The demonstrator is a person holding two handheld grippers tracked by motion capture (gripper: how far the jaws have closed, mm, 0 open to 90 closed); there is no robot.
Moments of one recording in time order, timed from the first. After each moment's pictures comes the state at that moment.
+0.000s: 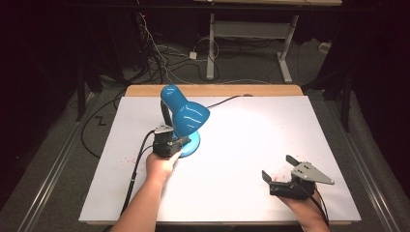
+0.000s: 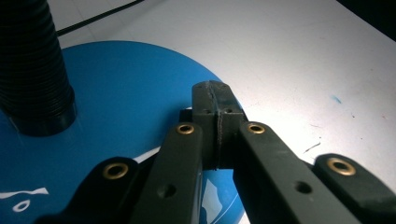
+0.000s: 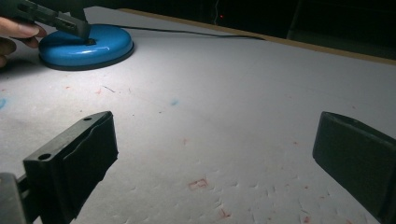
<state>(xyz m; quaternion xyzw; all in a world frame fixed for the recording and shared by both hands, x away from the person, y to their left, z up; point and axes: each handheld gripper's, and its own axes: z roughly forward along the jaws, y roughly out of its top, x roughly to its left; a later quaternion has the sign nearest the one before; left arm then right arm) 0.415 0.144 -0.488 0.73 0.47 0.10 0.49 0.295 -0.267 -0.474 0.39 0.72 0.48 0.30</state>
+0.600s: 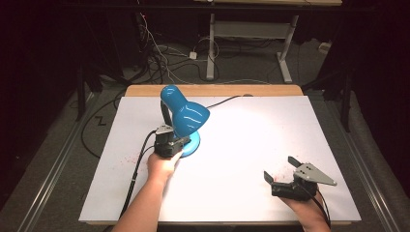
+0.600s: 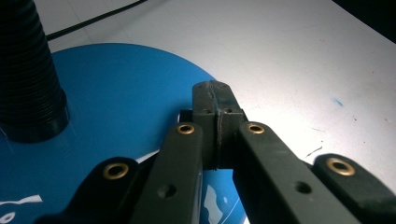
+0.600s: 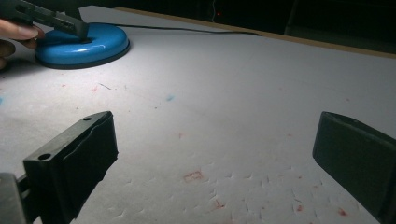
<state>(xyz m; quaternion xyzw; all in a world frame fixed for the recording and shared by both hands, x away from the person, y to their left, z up) 0.415 0.141 -0.490 0.73 0.46 0.10 0.49 0.293 -0.272 -0.476 0.39 0.72 0.48 0.30</state>
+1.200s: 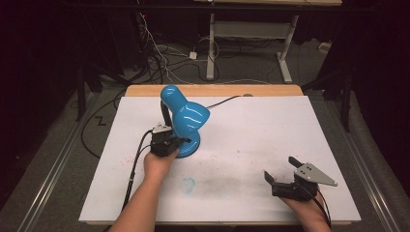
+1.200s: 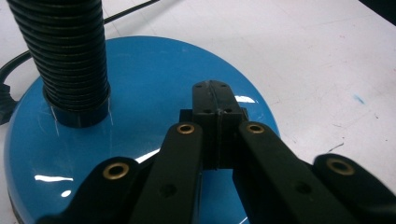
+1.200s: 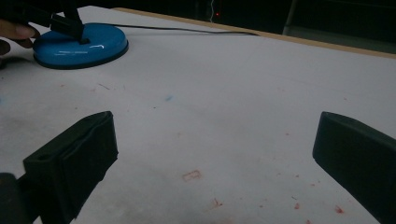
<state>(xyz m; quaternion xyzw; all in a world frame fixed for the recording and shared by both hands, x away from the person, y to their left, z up) 0.418 0.152 -0.491 0.73 0.48 0.11 0.47 0.292 -0.273 -0.476 0.40 0.72 0.48 0.30</state>
